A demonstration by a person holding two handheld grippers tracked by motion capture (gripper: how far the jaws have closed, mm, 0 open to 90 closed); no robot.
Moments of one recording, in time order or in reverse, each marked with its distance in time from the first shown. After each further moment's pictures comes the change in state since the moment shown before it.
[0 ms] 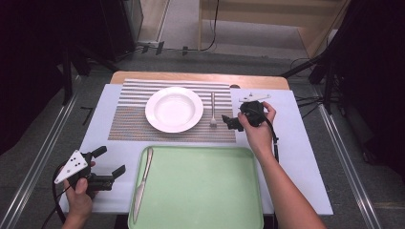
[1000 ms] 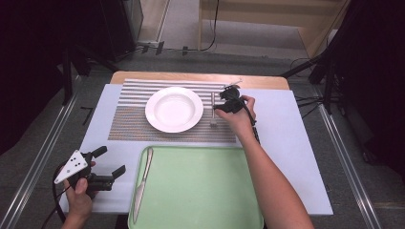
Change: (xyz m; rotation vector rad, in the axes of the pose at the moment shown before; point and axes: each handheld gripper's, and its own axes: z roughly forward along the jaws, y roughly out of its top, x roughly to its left) left arm 0.001 0.000 0.000 -0.002 -0.006 -0.002; right arm 0.011 0.040 0.075 0.252 -0.144 0.103
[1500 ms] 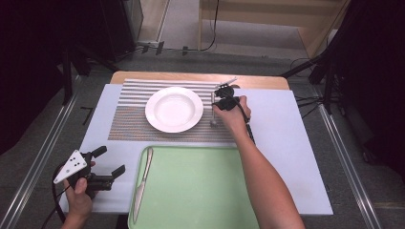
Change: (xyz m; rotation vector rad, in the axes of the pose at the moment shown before) left arm 0.001 0.000 0.000 -0.001 -0.001 -0.001; right arm 0.008 0.012 0.018 0.039 0.013 0.075
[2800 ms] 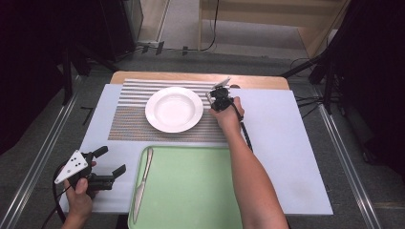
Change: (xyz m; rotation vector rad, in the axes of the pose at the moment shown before) left arm -0.001 0.000 0.000 0.013 0.001 0.015; right arm 0.009 0.006 0.022 0.125 -0.023 0.032
